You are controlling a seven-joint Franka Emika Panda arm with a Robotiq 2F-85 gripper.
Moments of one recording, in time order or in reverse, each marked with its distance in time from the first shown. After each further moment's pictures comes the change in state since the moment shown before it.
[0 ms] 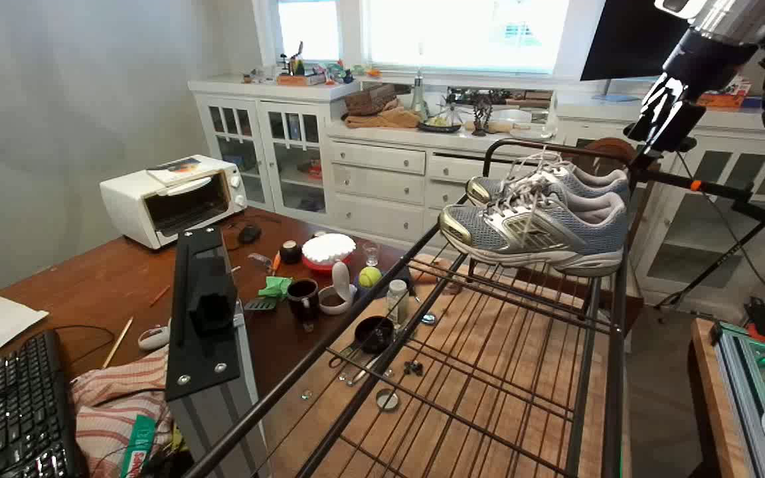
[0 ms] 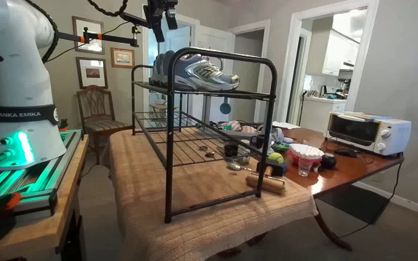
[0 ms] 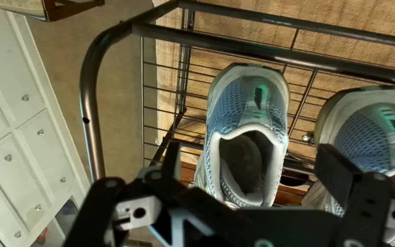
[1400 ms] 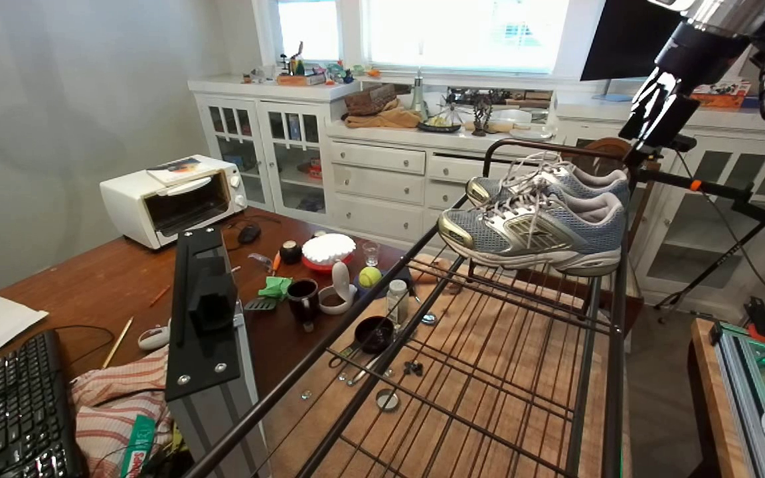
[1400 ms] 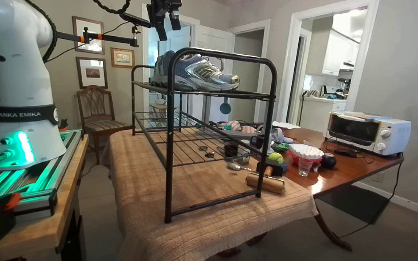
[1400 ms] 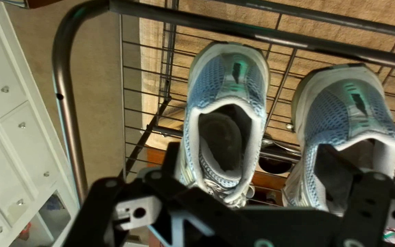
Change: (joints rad) arm 0.047 0.033 -0.002 0.037 0.050 0.002 0.001
